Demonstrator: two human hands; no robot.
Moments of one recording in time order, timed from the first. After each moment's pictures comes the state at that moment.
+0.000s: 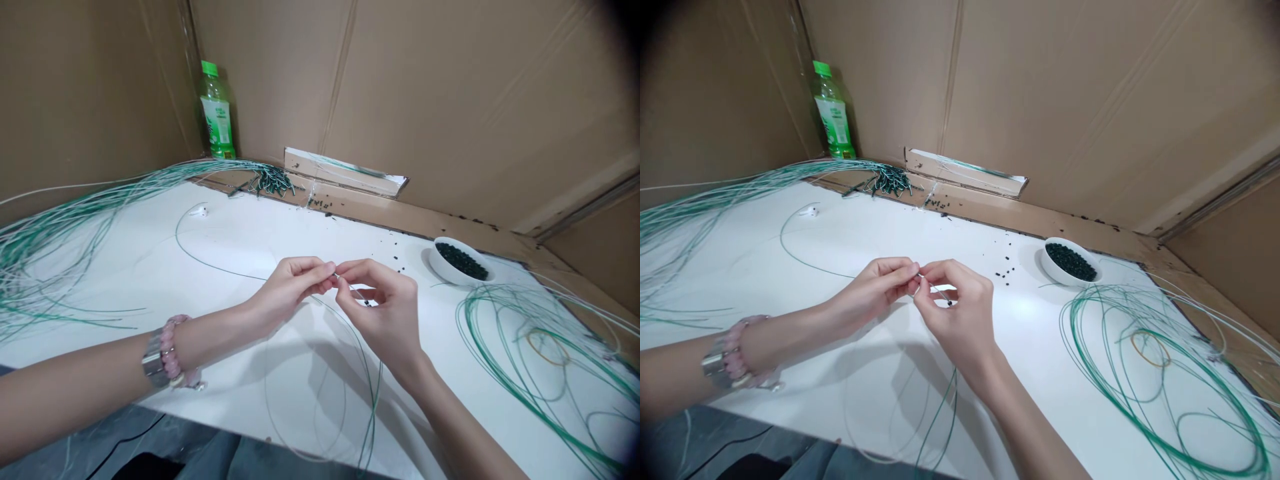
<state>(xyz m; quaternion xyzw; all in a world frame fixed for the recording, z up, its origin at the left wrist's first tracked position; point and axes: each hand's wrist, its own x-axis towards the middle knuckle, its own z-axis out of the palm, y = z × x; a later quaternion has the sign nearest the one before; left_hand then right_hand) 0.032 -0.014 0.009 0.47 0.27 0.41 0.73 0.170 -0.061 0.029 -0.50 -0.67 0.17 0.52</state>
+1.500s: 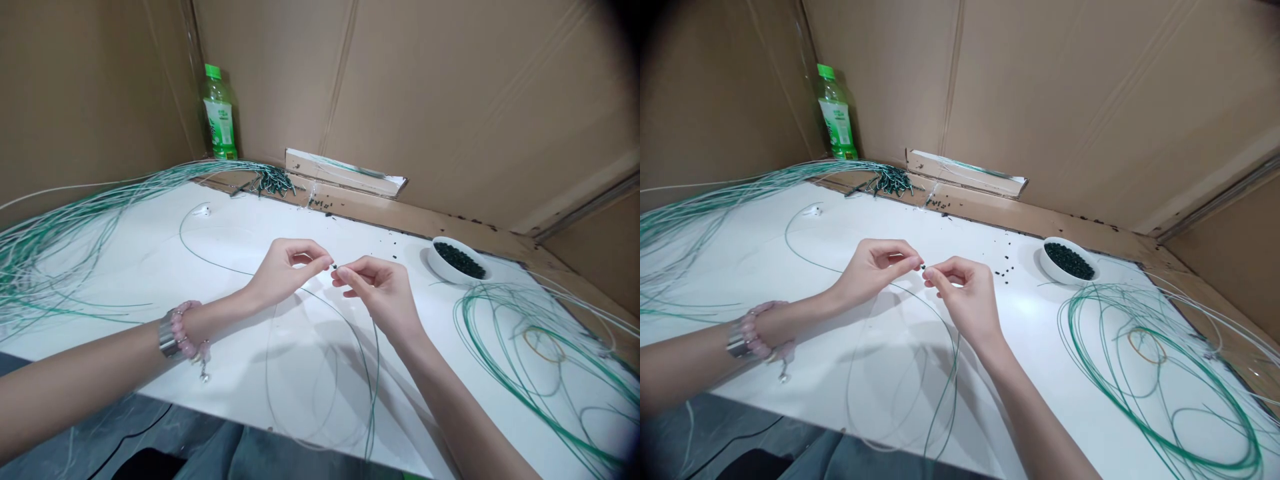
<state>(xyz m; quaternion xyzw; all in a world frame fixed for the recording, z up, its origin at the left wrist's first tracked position) 0.024 0.004 0.015 0.68 0.31 0.46 0.48 0.180 -0.047 0.032 -0.55 -0.56 0.38 0.49</state>
